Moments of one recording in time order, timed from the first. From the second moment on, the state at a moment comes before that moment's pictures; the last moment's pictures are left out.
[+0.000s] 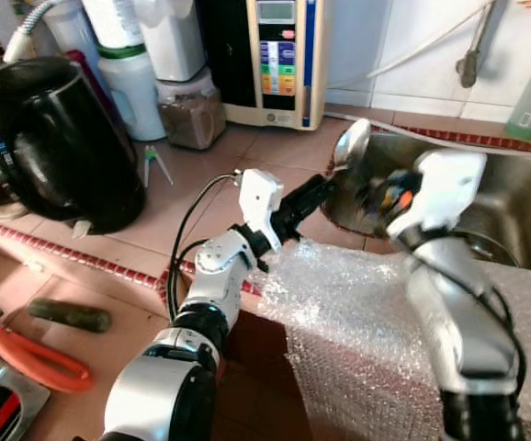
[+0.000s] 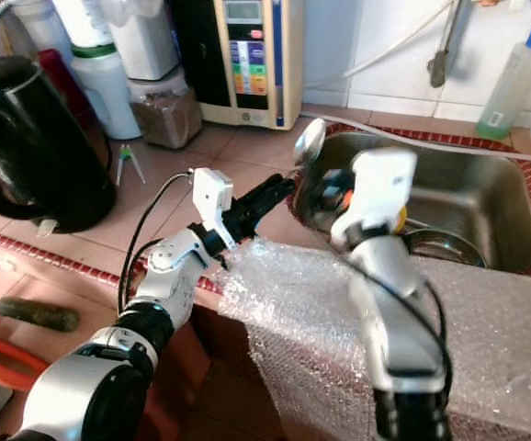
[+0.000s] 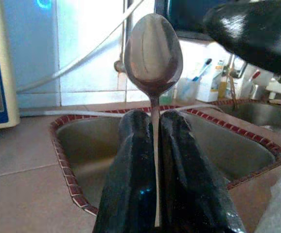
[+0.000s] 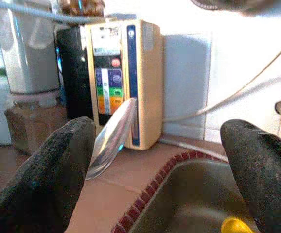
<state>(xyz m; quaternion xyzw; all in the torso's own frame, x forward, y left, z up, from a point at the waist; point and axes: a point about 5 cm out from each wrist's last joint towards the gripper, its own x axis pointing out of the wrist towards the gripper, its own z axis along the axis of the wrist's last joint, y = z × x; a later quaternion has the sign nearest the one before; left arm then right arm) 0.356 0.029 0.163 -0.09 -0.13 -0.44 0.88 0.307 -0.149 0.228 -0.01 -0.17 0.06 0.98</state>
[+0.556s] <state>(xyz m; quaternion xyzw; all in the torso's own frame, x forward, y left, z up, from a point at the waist) 0.355 0.027 0.163 -0.09 -0.13 -0.45 0.88 0.333 -0.144 0.234 0.06 -0.16 0.11 0.98</state>
